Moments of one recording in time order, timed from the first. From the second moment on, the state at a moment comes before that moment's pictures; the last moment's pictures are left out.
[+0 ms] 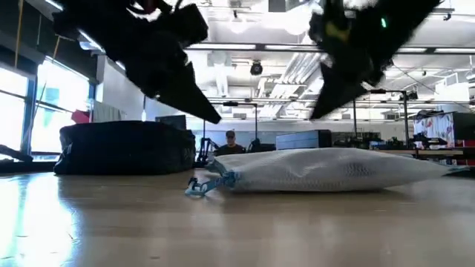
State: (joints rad) left arm -0.29 1.66 0.81 0.15 -0.45 -0.15; right arm 0.39 1.66 0.99 -0.65 0.67 0.91
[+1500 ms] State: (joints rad) left arm -0.34 1.48 0.81 -0.33 -0.45 -0.69; right arm 0.38 1.63 0.82 -0.10 0.51 0.80
